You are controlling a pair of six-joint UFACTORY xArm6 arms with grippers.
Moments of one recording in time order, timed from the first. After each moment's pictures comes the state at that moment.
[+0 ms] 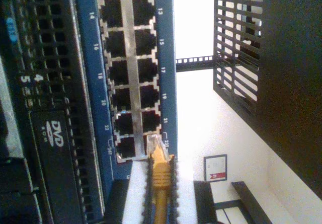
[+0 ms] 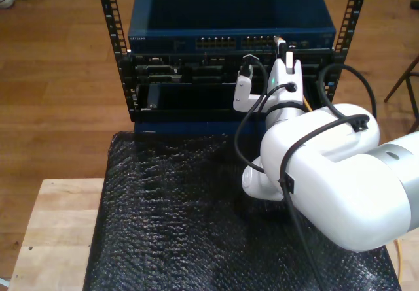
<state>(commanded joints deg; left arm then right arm) 74.8 -30.0 -6.9 4.0 65.8 -185.8 24.2 44.4 -69.1 27.7 -77.7 -98.8</state>
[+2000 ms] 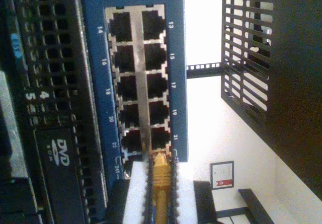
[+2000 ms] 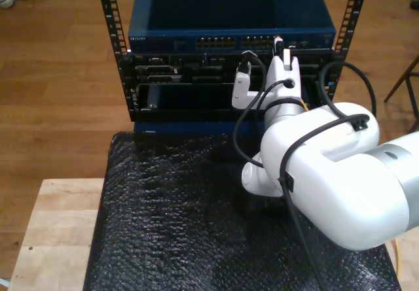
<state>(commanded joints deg) 74.8 -30.0 -6.9 4.0 65.8 -185.8 23.9 45.2 -70.8 26.6 -75.1 -98.7</state>
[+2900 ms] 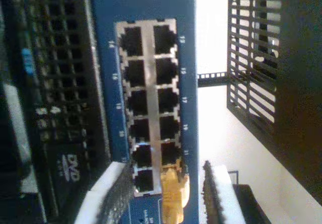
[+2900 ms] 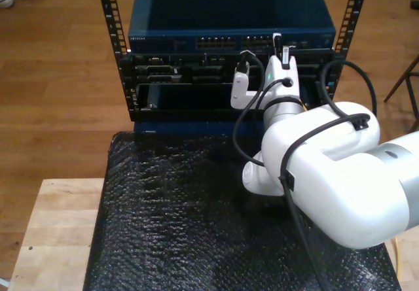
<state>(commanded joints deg) 74.8 -30.0 -6.9 4.0 65.8 -185.8 23.5 43.0 -68.9 24.7 -73.6 -98.5</state>
